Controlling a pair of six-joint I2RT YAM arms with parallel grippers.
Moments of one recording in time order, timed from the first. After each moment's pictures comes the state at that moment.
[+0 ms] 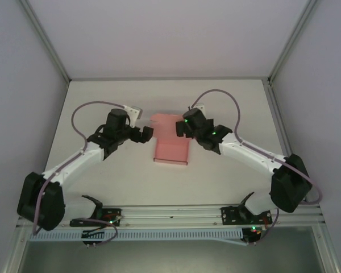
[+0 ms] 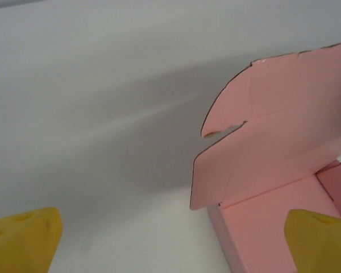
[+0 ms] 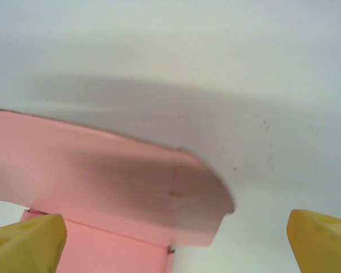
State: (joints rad) left arm -0.47 1.31 0.84 -0.17 0.10 -0.05; right arm 0.72 1.42 1.06 -0.40 0.35 0.42
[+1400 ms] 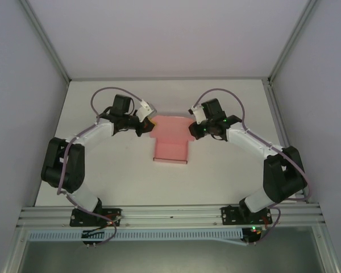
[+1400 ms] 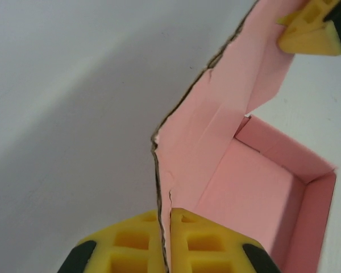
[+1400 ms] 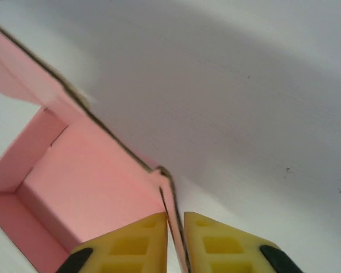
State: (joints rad) left arm -0.39 1.64 1.09 -0.27 0.63 0.41; right arm 0.48 1.52 1.07 -0.46 -0.23 0.00
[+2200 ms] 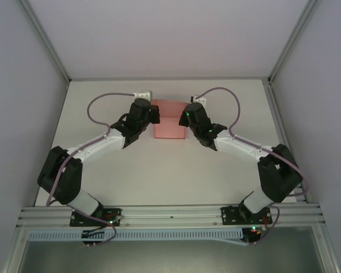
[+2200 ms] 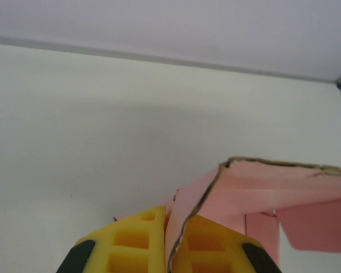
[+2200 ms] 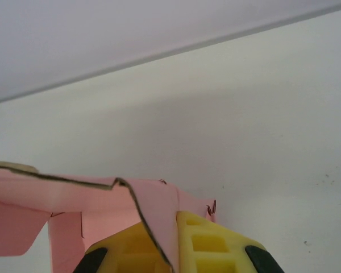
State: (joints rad) left arm -0.66 1.56 1.05 0.05 -0.27 -0.49; right arm 0.69 1.56 1.01 0.02 0.36 0.61
